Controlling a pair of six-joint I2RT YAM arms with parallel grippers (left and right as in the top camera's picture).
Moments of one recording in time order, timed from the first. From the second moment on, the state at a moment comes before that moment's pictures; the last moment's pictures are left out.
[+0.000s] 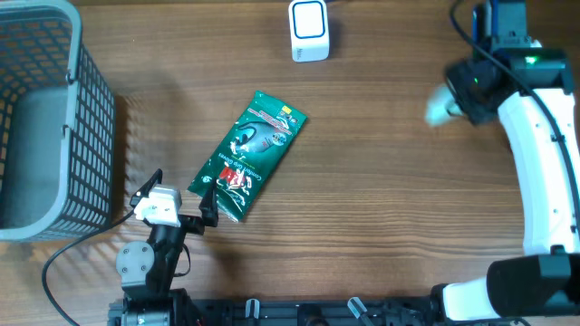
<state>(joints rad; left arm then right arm) 0.08 0.06 0.02 -0.08 0.26 -0.05 0.01 1.63 1.65 -1.23 0.24 1.12</state>
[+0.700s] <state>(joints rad) 0.08 0.06 0.02 -0.08 0.26 -0.05 -0.32 1.54 1.40 -0.98 -0.46 0.62</state>
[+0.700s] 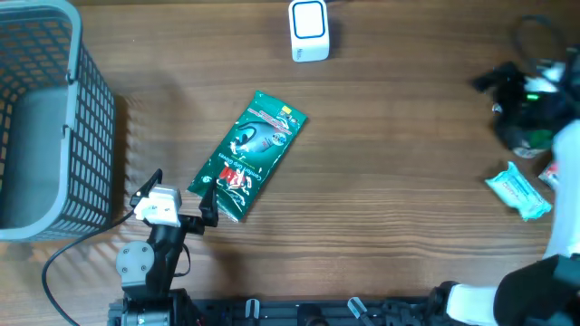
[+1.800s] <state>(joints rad) 0.08 0.06 0.02 -0.08 0.26 -0.05 0.71 2.21 1.39 -0.24 -0.55 1.40</state>
